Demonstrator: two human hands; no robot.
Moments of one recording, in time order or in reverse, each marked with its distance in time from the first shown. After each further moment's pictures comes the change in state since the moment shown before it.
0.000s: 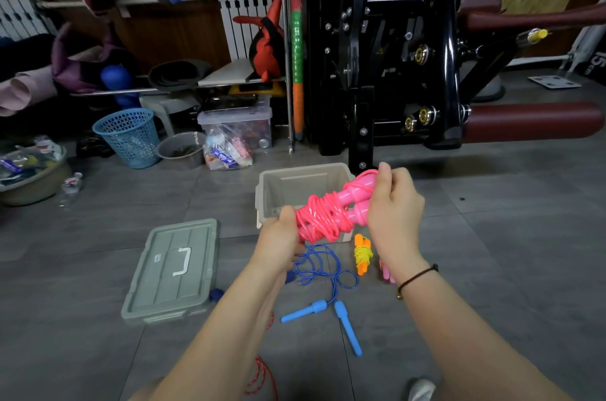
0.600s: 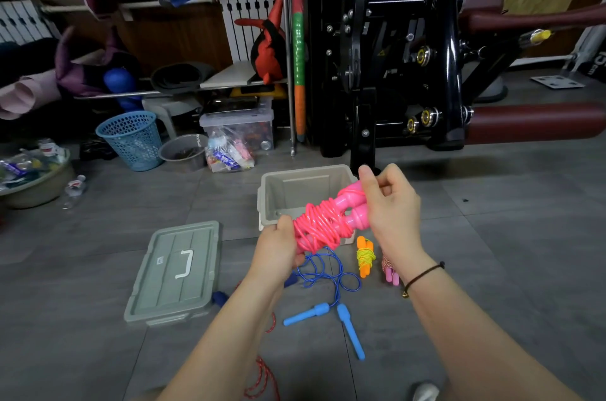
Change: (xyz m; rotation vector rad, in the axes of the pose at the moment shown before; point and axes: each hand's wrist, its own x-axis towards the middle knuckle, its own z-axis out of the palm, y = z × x) left_hand -0.004 -0.006 -0.007 -0.042 -0.022 0.069; right_hand 0.008 0.010 0.005 0.117 -0.127 0.006
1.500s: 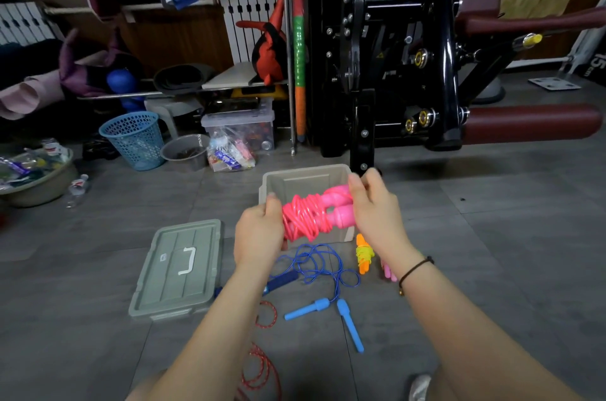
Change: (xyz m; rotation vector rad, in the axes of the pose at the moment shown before) left_hand 0.015 -0.002 -0.021 0.226 0.307 0.256; right_hand -0.011 -0.004 0.003 -0.120 -0.226 0.003
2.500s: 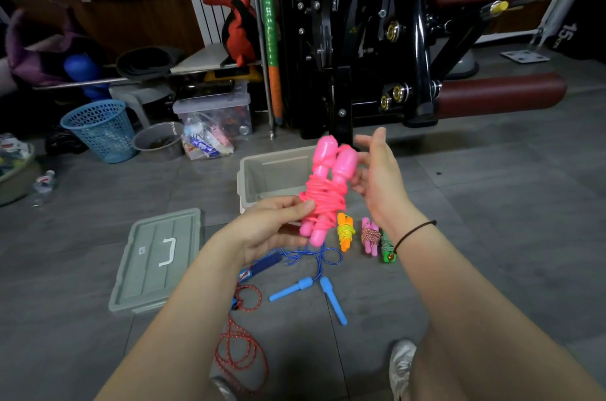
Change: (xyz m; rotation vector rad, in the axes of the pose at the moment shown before) left_hand -0.015 0.008 0.017 -0.352 -0.926 -0.218; right_hand 0.018 0.010 -0.033 0.535 0.071 0.336
